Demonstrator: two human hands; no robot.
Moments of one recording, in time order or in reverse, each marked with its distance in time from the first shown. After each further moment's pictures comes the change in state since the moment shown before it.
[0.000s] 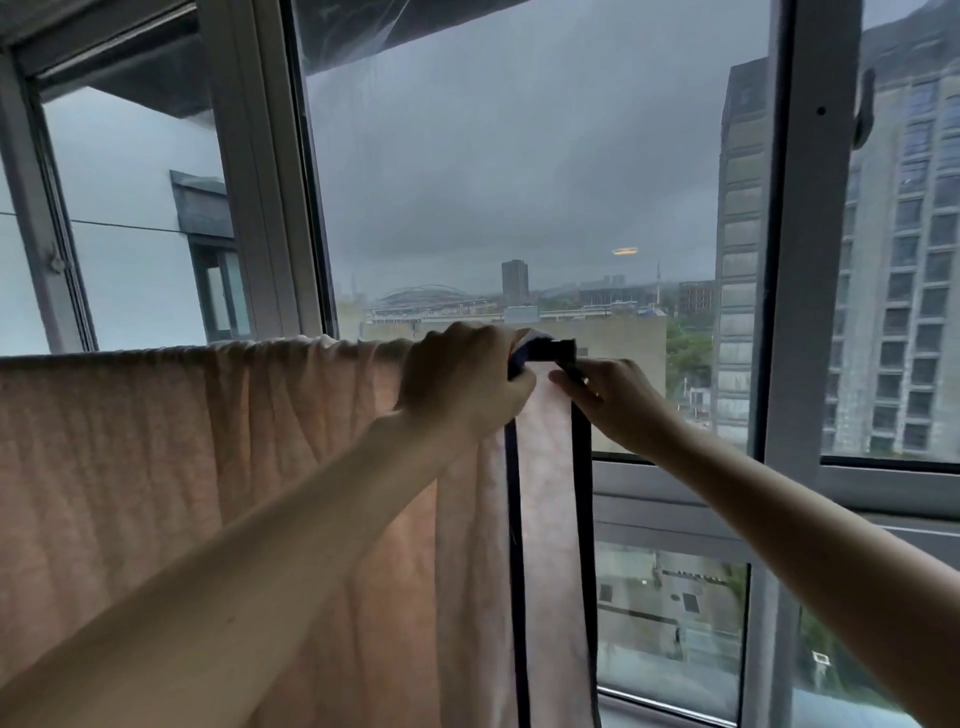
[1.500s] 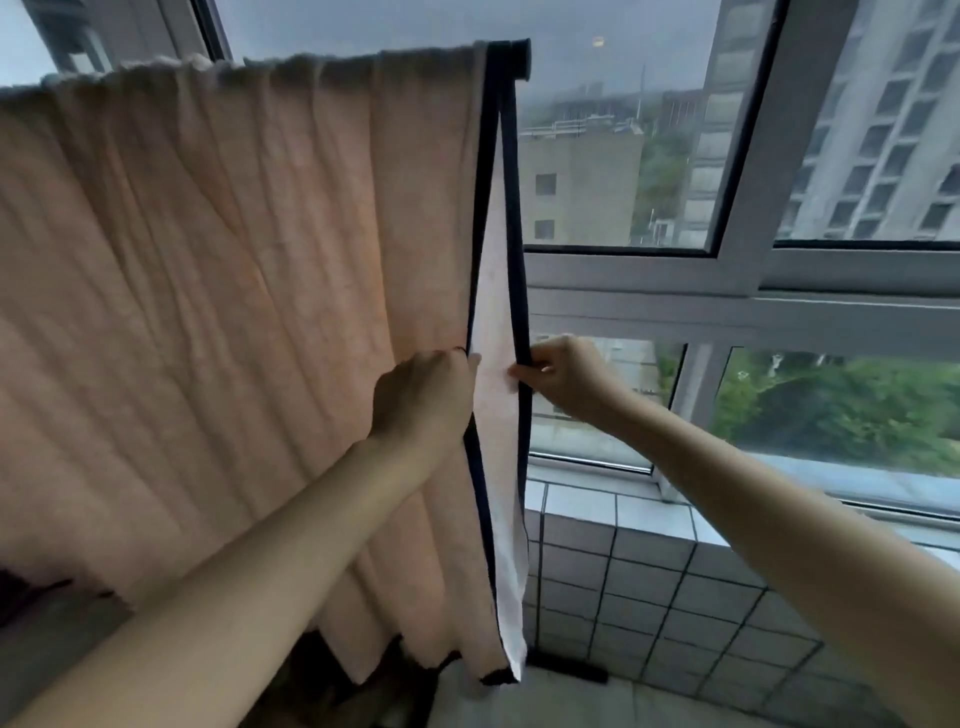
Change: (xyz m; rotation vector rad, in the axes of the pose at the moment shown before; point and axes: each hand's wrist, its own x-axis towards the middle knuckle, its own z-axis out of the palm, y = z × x) left_hand -0.173 0.023 0.103 -0.164 -0.441 -0.286; right_hand -0.176 -0.023 0.068 0.244 -0.392 0.457
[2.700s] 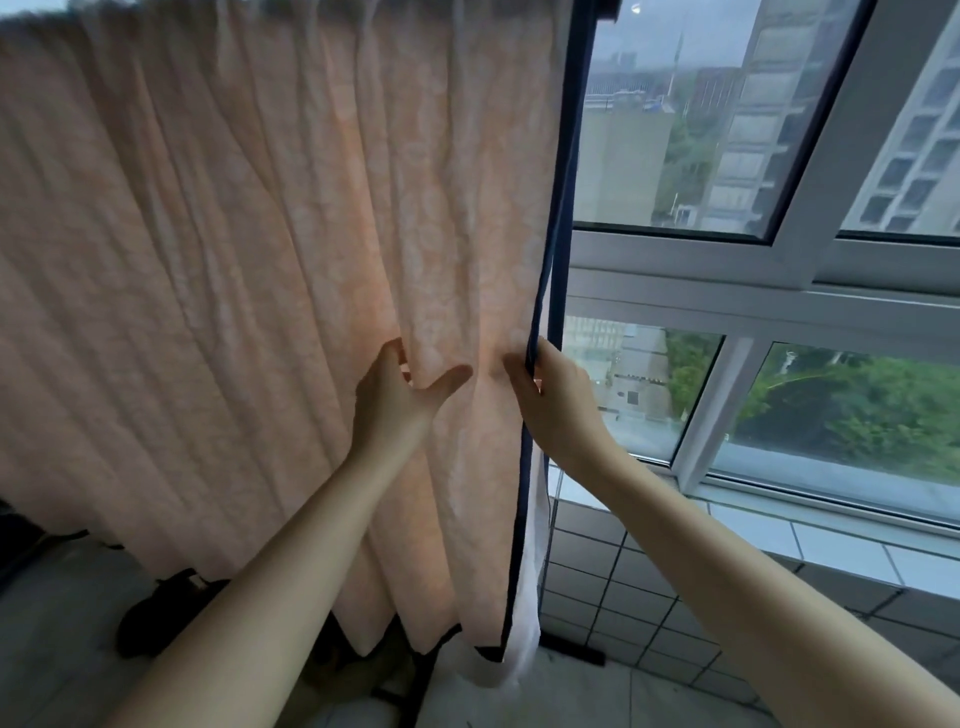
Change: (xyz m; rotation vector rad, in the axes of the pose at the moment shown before) left_hand -0.014 -0.076 0.034 -0.607 0.121 -0.425; right_hand -0.029 -0.052 0.054 0.272 0.137 0.125
